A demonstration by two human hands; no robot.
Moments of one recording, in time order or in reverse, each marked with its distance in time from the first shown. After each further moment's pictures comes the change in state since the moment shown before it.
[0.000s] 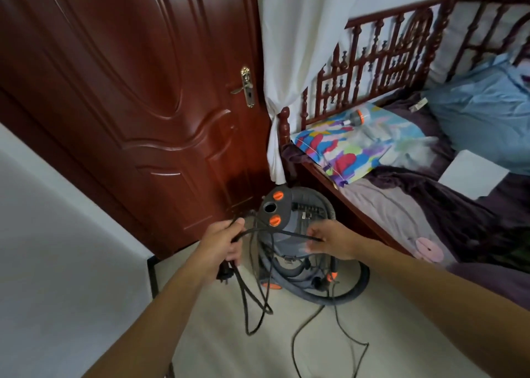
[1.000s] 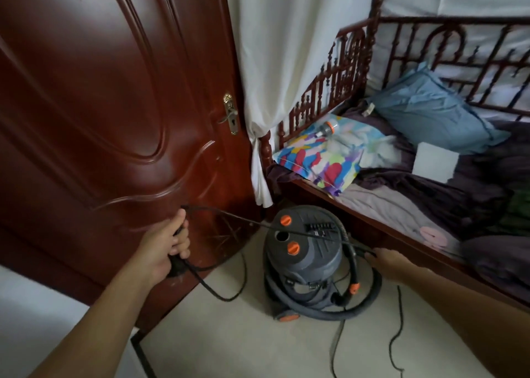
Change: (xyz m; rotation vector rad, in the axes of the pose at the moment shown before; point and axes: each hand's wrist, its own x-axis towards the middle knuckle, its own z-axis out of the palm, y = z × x) left_hand 0.162 0.081 -0.245 -0.136 -0.130 0.068; right_hand 0.066 0.010 0.063 -0.110 0.270 0.780
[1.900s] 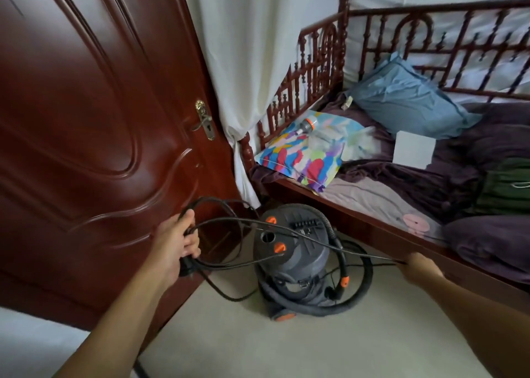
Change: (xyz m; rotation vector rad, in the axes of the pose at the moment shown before) left_hand 0.002 0.001 0.081 0.142 -0.011 0.088; right_hand -0.014 0.110 0.009 0.063 0.171 0.350
